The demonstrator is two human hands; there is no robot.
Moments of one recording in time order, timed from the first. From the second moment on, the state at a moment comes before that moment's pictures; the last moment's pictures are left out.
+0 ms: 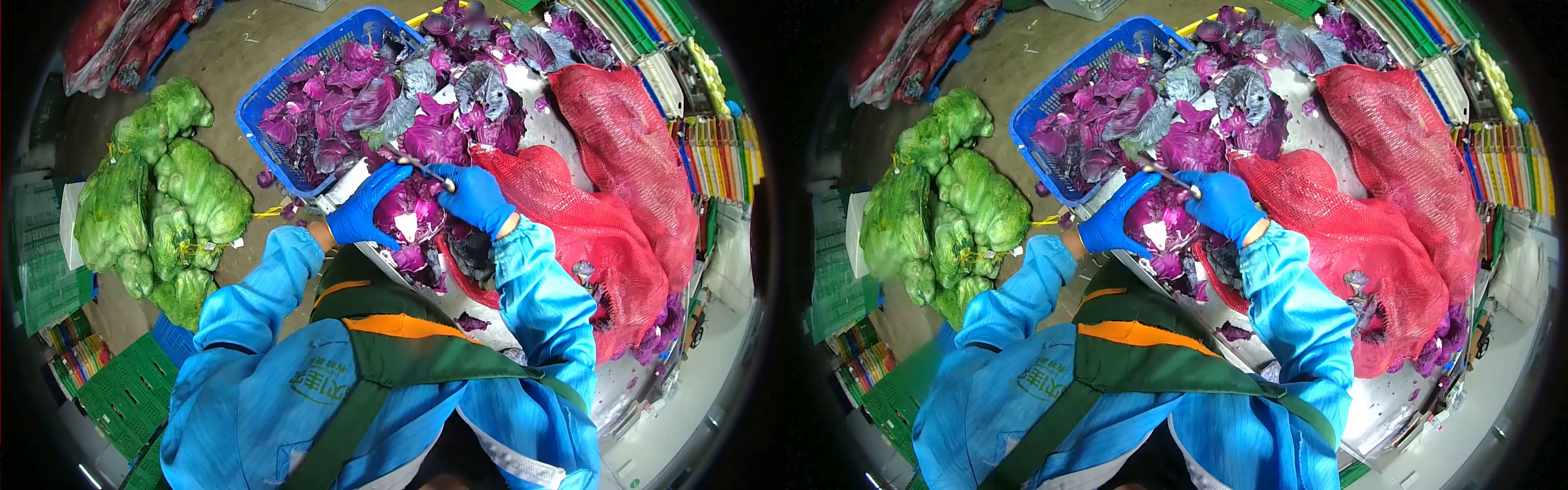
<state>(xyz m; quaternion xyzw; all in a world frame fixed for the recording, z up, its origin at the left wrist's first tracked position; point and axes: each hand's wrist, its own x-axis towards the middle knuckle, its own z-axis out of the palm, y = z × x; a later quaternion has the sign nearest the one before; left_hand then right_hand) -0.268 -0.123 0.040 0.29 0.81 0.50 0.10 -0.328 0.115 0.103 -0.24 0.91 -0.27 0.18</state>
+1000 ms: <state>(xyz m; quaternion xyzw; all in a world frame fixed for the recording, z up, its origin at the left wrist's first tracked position) -0.244 -0.115 0.021 0.18 0.82 0.54 0.01 -0.336 0.114 0.050 -0.20 0.91 -0.32 0.18</state>
